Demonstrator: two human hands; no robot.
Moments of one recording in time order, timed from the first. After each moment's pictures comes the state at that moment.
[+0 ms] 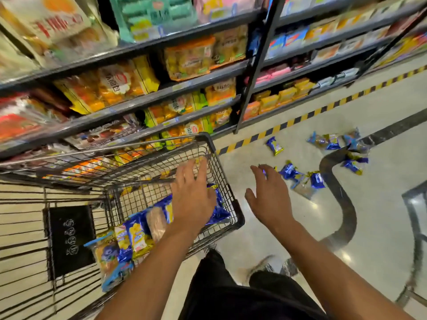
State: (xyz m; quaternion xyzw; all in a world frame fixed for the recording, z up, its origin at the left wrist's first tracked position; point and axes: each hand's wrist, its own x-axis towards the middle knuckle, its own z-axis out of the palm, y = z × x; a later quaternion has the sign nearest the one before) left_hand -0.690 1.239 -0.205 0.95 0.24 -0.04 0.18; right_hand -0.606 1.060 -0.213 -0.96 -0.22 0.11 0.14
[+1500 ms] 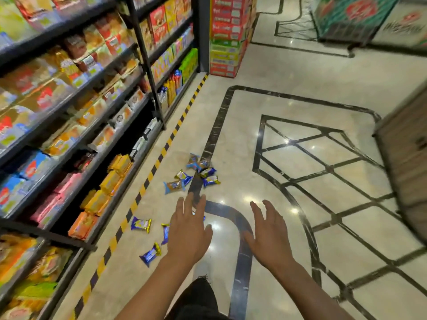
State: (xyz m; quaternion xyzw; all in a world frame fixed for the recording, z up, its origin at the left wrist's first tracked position) left_hand -0.418 0.683 -0.153 0.96 -0.23 -0.10 0.10; right_hand -0.519 0.502 -0.156 -0.96 0.23 0.02 0.15
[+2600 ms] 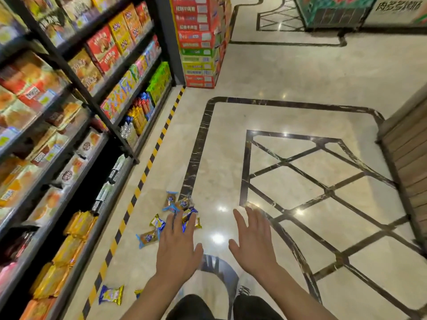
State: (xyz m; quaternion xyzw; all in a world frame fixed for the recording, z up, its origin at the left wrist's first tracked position) left_hand -0.167 0.384 -0.176 0.96 -0.26 -0.13 0.04; right_hand -0.258 0.205 -0.191 -0.96 0.24 0.04 0.15
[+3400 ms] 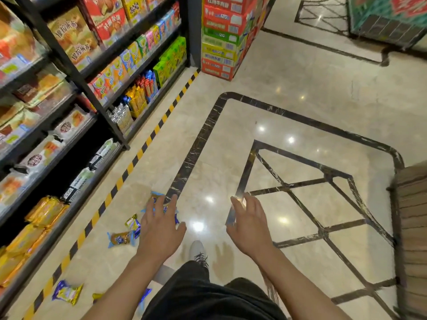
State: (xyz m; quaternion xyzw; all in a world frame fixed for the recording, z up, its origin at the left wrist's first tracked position) left_hand 0.042 0.255 -0.201 0.97 -0.10 -0.17 0.13; right_hand -0.028 0.030 -0.183 -0.97 0.14 0.13 0.17
